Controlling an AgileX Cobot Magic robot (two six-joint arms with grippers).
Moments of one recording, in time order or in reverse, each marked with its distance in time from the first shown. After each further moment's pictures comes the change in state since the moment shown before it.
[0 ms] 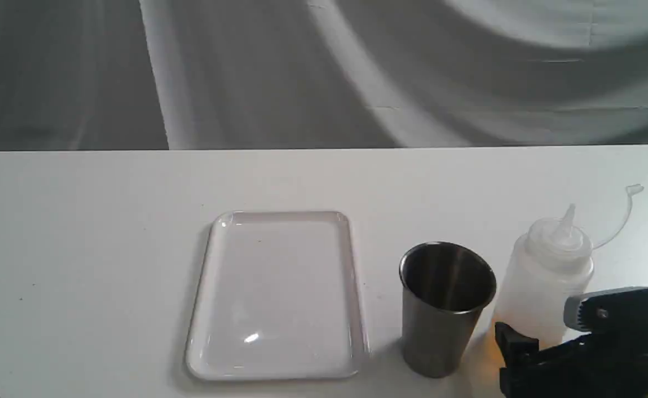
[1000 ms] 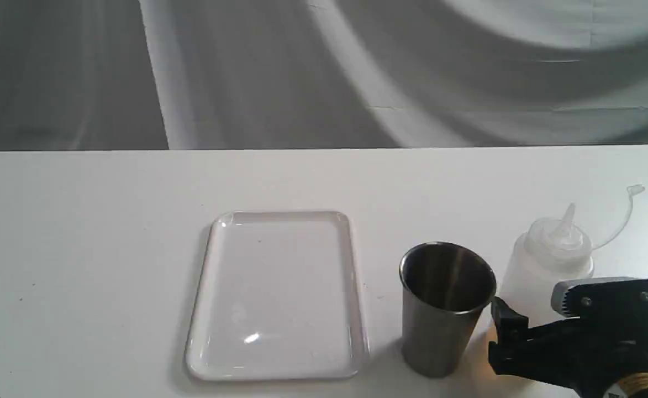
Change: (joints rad) left arm 0.000 0.000 0.000 0.000 0.000 0.000; right arm 0.000 0.187 -0.072 0.057 -0.219 0.030
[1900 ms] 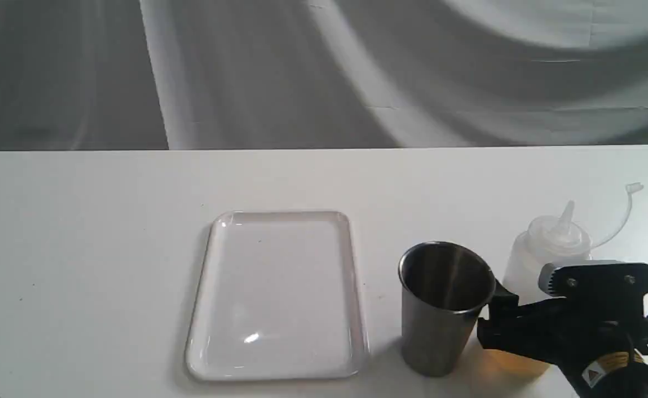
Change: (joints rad) left arm 0.000 0.000 0.000 0.000 0.000 0.000; right arm 0.000 0.052 -0.081 0.029 -0.020 0.004
